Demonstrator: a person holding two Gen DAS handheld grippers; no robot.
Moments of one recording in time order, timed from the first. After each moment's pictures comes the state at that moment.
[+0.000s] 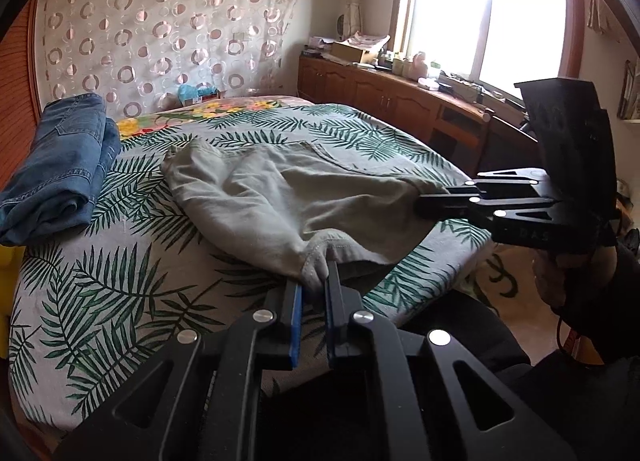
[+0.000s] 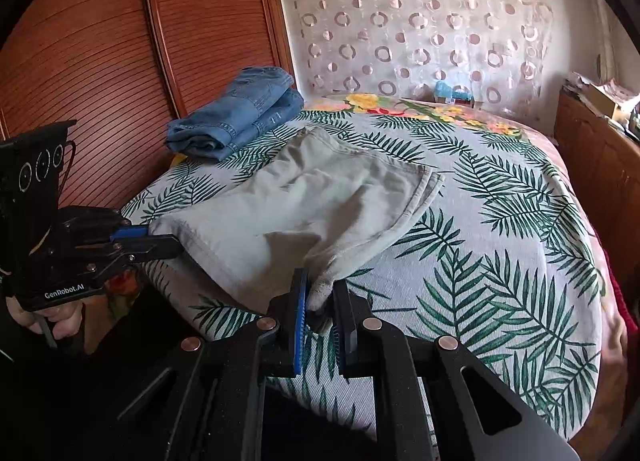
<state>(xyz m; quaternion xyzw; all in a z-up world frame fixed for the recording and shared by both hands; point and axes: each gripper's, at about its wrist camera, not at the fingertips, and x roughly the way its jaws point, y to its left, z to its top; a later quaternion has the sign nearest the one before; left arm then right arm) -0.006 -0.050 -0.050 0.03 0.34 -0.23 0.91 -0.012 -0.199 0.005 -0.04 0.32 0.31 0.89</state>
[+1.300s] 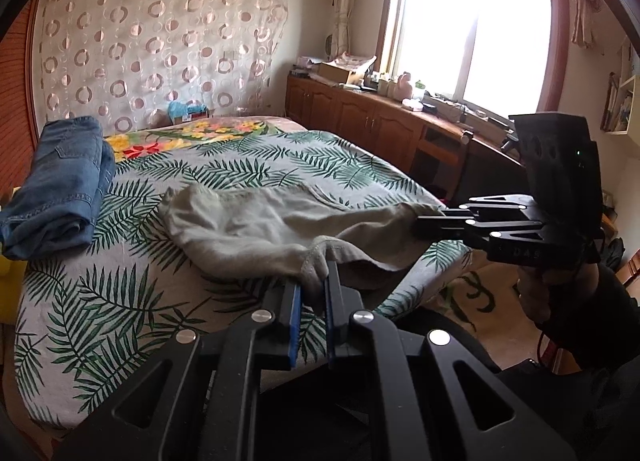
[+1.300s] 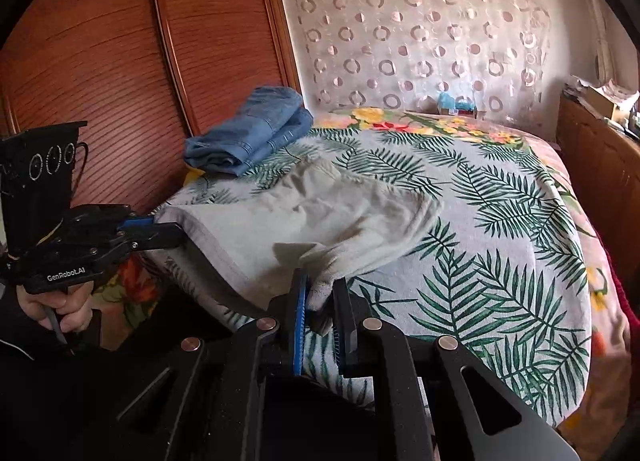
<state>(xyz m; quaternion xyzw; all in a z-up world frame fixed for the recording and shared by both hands) -0.024 -0.046 -0.018 0.01 0.30 -0.25 0.92 -0.036 -0.225 0.017 -0.01 0.30 0.33 0.90</state>
